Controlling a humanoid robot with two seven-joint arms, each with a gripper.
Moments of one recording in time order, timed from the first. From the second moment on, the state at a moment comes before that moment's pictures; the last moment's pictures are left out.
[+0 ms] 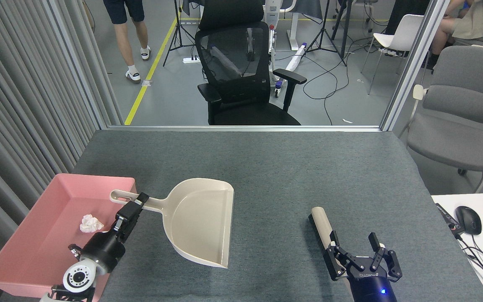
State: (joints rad) left arm -0.22 0.19 -0.01 -1.23 -0.10 -0.27 -0.38; right arm 0.09 0.00 -0.01 -1.59 1.38 -0.04 -0.04
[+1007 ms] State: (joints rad) left arm -0.28 0.02 0.02 -0.93 -0.22 -0.44 -0.31; right arm 0.09 0.00 -0.02 -1.59 1.38 -0.04 -0.04
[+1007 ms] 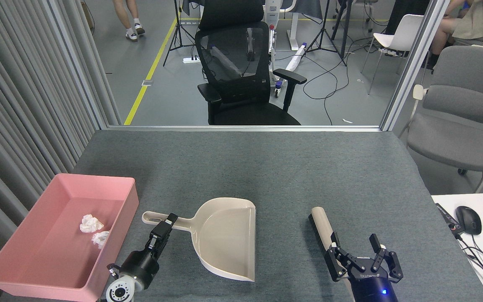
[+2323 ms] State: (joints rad) left arm -0.22 0.04 0.02 -1.03 -0.35 -0.38 -0.26; right arm 0.08 -0.03 -0.02 -1.59 1.38 -0.04 -0.03
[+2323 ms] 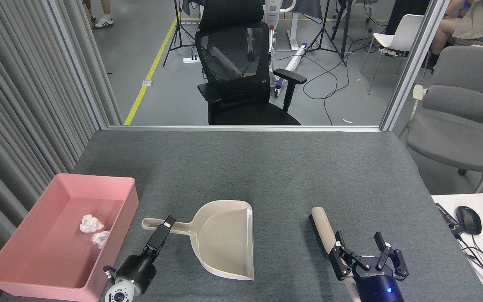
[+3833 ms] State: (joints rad) left arm 0.02 0.05 0.15 -1.67 -1.14 -0.39 -0.12; right arm -0.01 0.03 0.05 -1.62 1.51 0.02 0.02
